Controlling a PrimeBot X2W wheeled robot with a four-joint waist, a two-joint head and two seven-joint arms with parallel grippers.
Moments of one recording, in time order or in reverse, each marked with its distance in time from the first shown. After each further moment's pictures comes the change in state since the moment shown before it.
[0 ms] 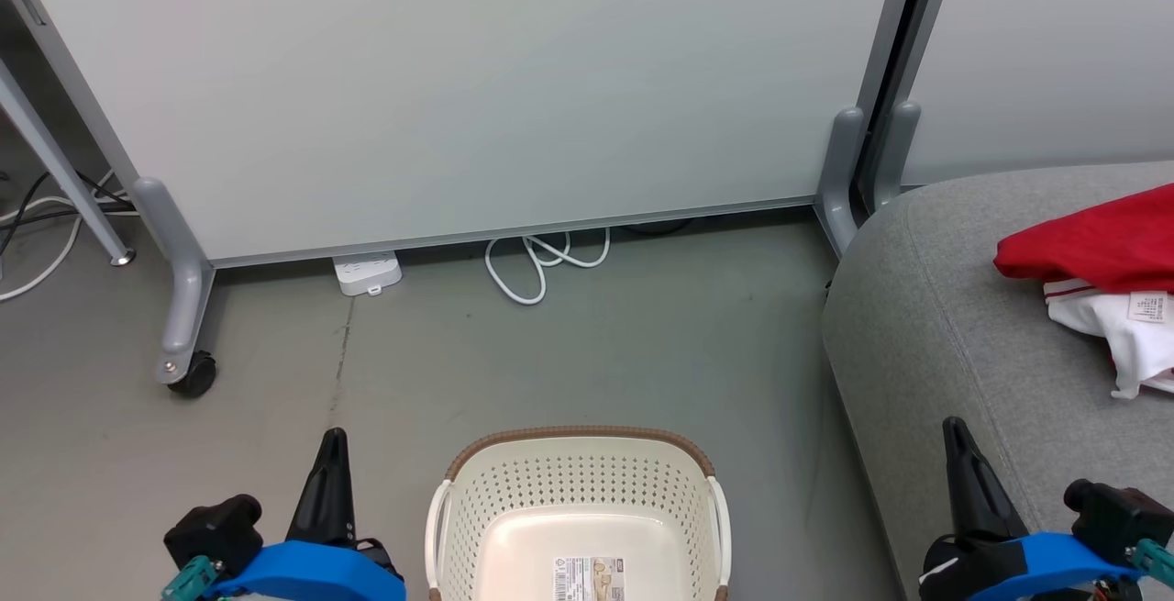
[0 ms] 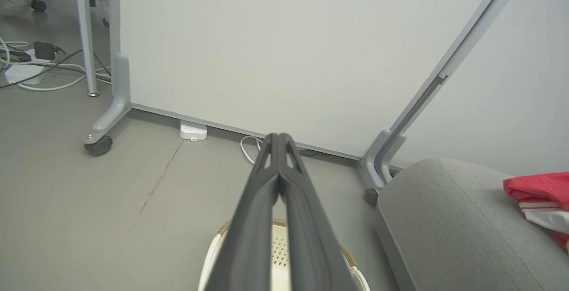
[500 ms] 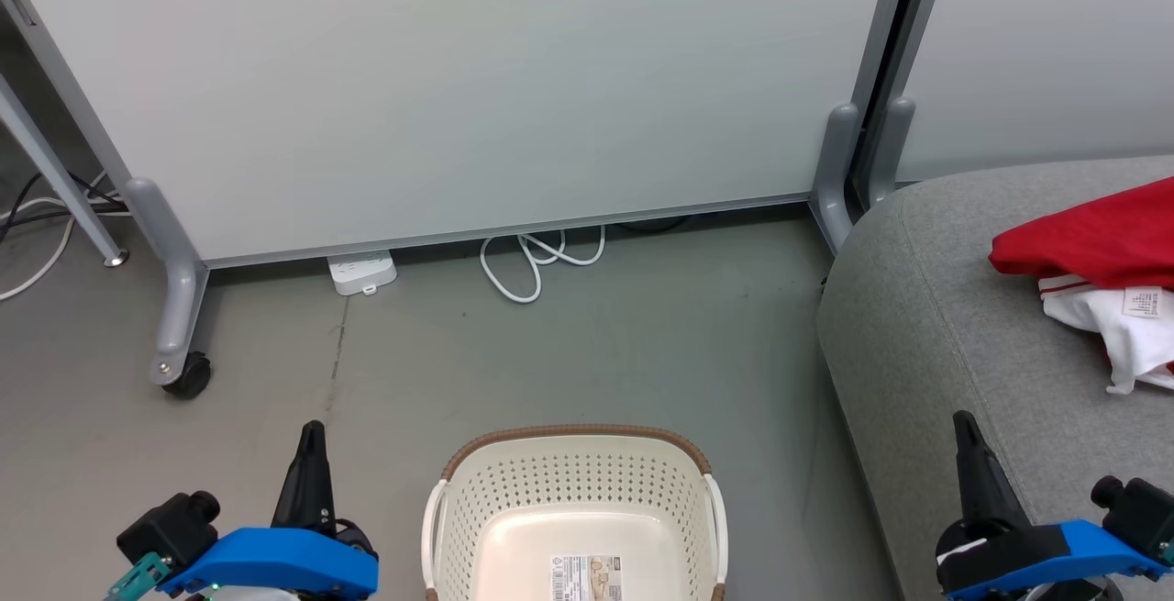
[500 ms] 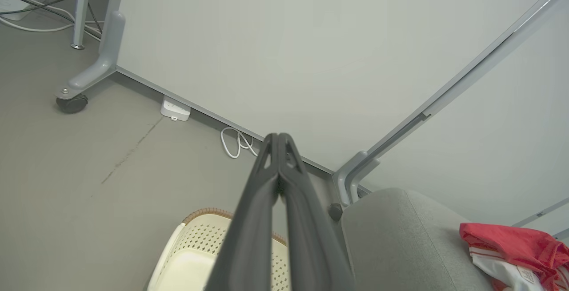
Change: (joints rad) left arm -0.016 0.000 0.036 -0.016 -0.239 -0.006 0.061; right arm -0.013 0.000 -0.011 -0.007 0.248 0.000 0.059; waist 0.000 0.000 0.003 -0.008
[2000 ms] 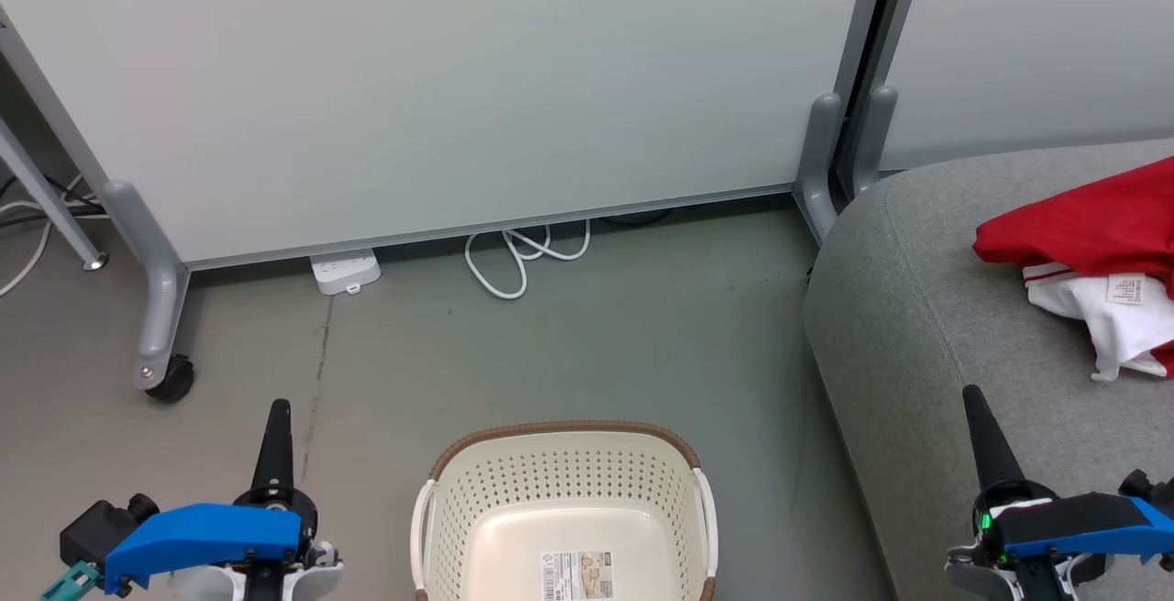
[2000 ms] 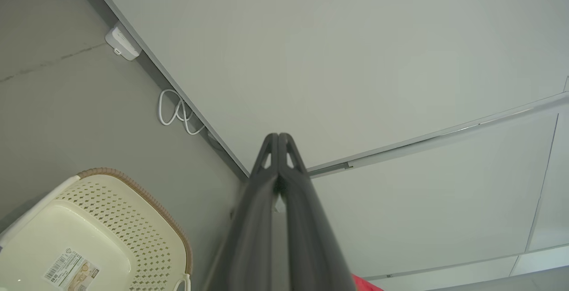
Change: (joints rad) left arm -0.035 0.000 0.085 -0.036 -0.531 -0.014 0.135; right arm -0.044 0.000 -0.027 -0.015 0.549 0.000 0.137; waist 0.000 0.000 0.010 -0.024
